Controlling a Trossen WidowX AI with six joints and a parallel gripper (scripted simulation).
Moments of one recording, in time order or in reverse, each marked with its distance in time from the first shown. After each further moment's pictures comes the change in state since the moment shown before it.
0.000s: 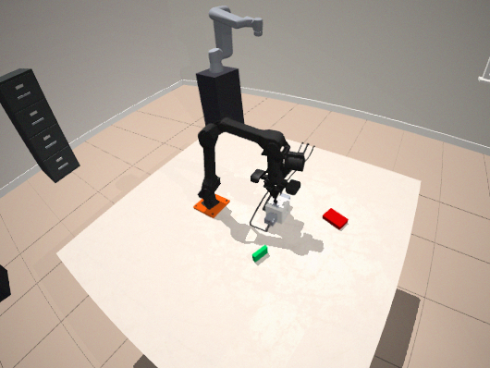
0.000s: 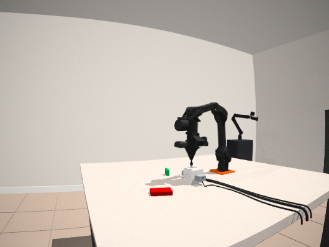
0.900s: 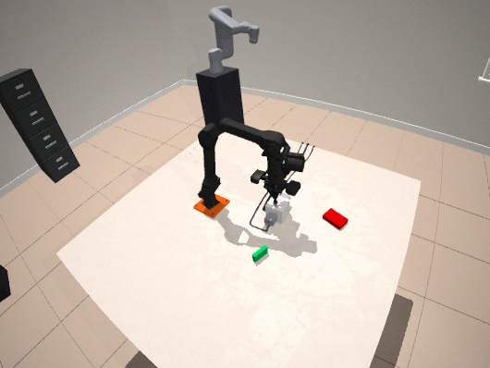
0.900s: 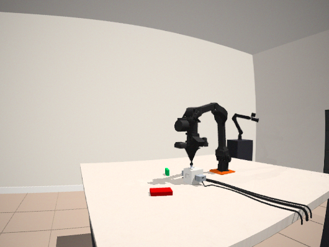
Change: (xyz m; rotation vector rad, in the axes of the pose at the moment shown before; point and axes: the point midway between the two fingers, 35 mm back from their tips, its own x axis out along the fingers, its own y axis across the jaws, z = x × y) arm 0.003 0.000 0.000 0.000 0.000 0.000
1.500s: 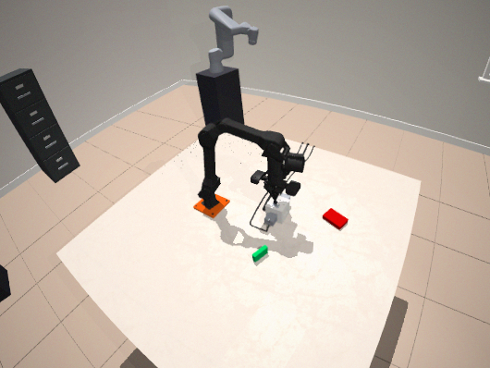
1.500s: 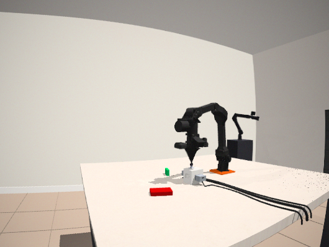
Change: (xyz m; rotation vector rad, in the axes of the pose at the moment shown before) arm 0.002 0.000 0.000 0.000 0.000 0.000
